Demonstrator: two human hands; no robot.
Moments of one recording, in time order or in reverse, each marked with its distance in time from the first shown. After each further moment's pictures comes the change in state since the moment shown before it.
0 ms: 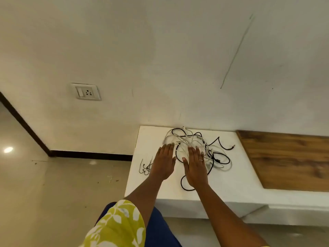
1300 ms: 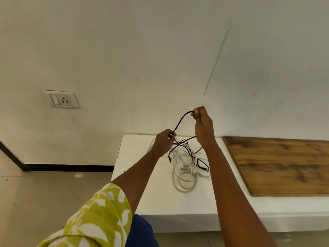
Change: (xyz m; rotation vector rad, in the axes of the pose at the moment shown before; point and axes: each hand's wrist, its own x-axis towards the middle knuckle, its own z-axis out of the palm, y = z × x) left_hand 0.119 0.049 -0.035 -0.820 0.085 -0.249; right_hand 0.117 0.001 -0.156 0.780 0.367 -0.016
